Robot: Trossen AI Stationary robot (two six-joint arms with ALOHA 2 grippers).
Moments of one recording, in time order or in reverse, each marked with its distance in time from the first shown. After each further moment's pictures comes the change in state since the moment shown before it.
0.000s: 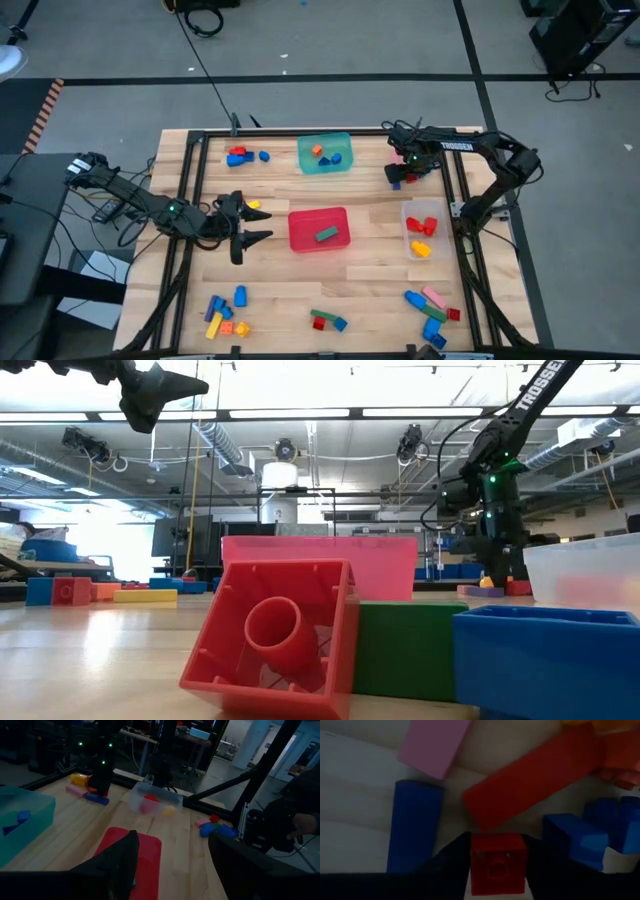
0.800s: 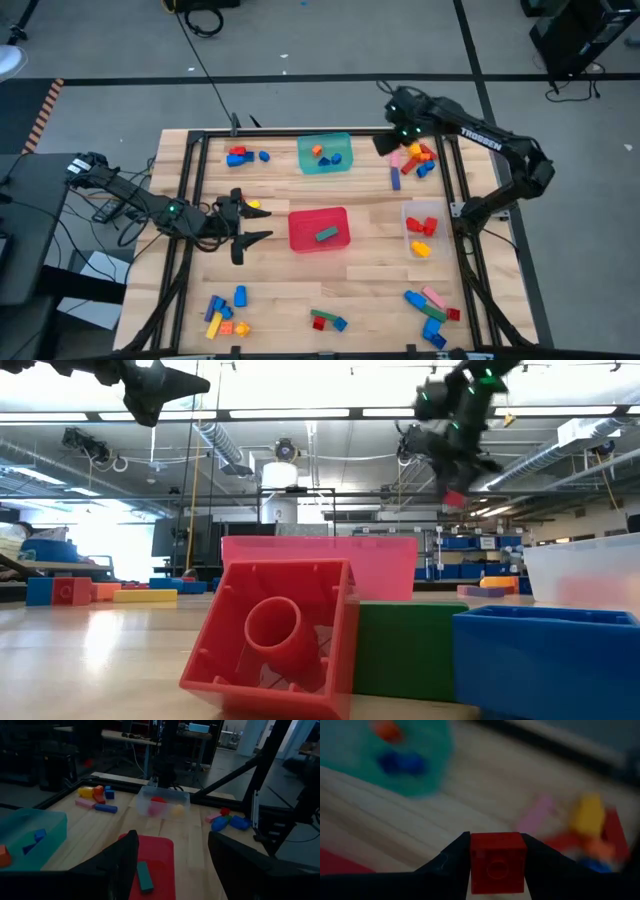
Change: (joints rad) left arm 0.000 0.000 0.000 0.000 -0.012 0.156; right arm 0.136 -0.131 0.516 -0.246 -0.019 -0.073
